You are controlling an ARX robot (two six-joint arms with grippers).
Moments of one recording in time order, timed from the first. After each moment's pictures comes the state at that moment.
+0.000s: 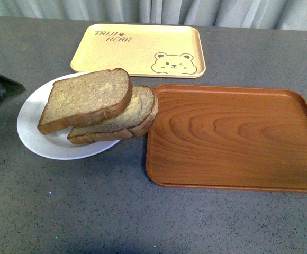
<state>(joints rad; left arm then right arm) -0.06 1.70 0.41 0.70 0.16 -0.71 0.00 0.00 0.02 0.00 0.00 0.00</state>
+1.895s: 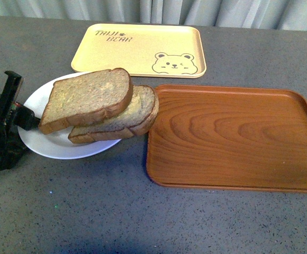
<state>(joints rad) -0.09 2.05 0.58 0.77 0.17 -1.16 0.00 0.00 0.02 0.00 0.00 0.00</state>
